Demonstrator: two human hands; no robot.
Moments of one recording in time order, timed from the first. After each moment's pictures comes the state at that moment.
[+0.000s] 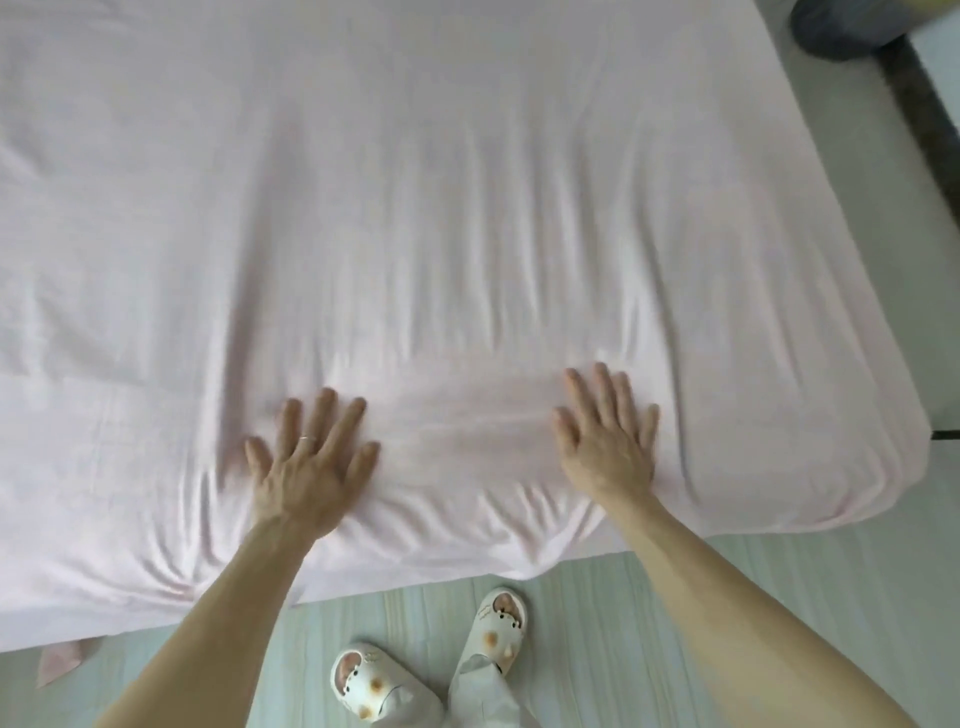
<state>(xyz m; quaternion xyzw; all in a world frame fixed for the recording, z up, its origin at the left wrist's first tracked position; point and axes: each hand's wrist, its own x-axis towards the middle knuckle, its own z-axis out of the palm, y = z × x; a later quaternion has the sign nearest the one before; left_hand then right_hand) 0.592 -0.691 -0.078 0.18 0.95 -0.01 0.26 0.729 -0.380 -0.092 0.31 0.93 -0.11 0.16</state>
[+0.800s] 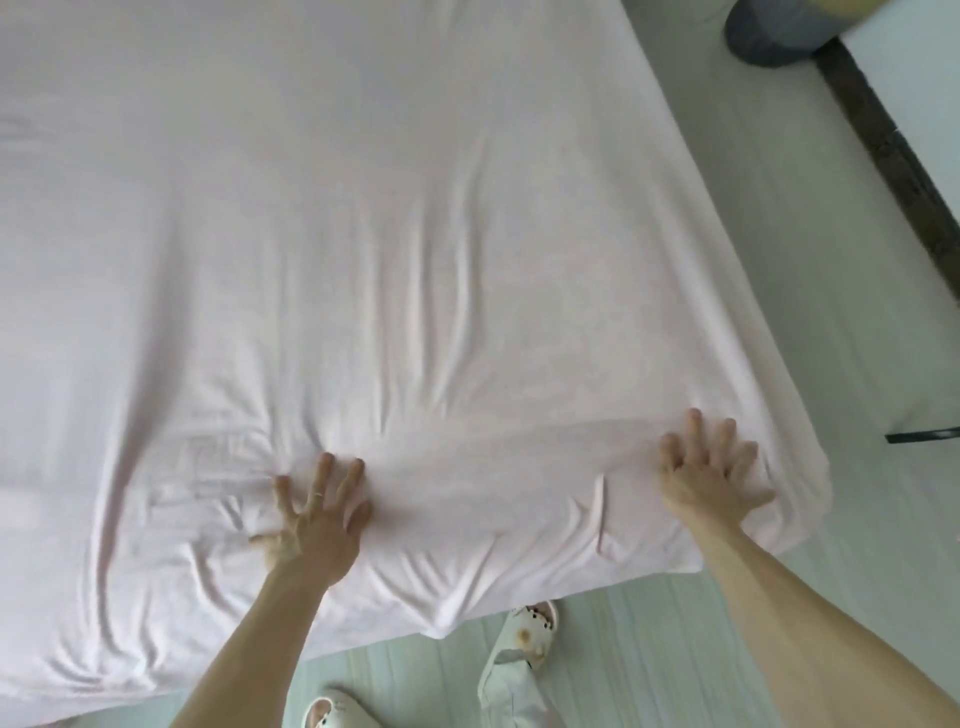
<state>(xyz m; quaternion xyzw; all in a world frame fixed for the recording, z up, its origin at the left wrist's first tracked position) 0.625 -0.534 -0.046 0.13 0.91 -0.10 0.39 0.818 -0.151 -0.060 0.55 0.79 -0.14 0.22</state>
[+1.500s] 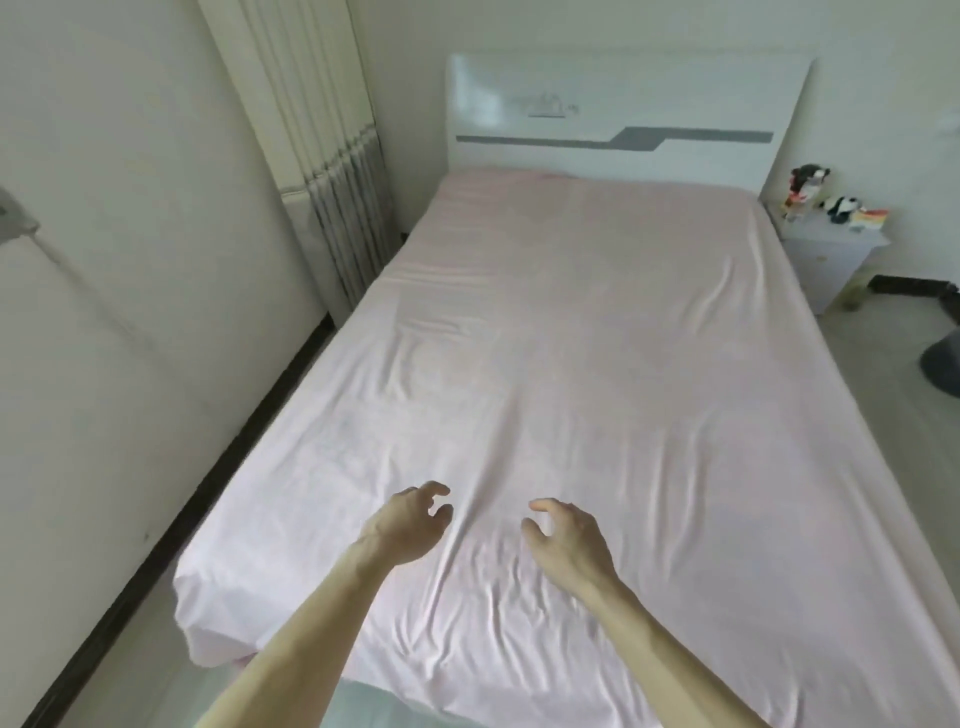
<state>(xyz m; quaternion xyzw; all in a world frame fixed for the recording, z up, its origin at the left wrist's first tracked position) 0.566 -0.785 0.278 0.04 0.95 0.19 0.23 0.627 -0.569 0.262 0.15 0.90 -0.38 0.15</state>
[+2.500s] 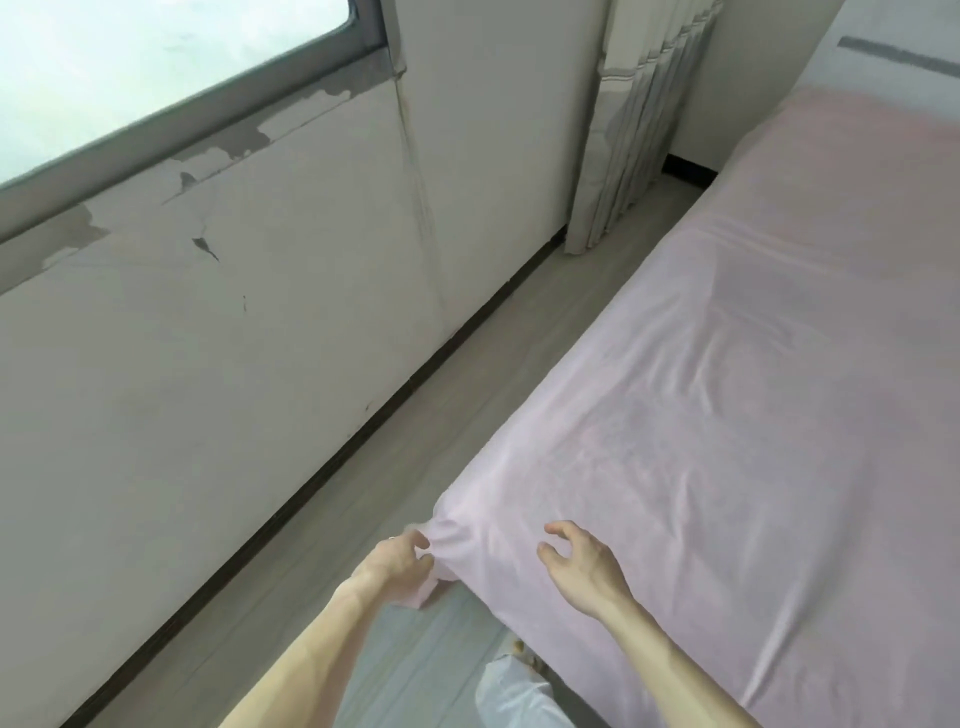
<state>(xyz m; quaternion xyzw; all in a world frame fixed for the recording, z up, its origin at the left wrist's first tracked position) 0.546 -1.303 0.160 -0.27 0.84 0.25 0.39 0.479 -1.051 0.178 -0.01 0.88 -0.30 0.36</state>
